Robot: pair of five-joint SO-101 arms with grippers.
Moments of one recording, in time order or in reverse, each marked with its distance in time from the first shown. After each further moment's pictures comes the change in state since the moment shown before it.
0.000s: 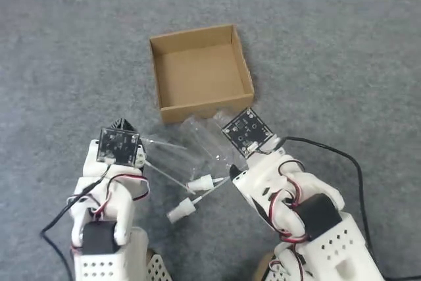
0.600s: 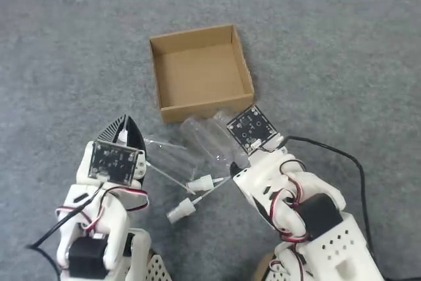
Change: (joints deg) left arm 6.0 0.0 -15.3 9.9 0.3; right arm 0.7 0.0 0.0 -0.7 -2.1
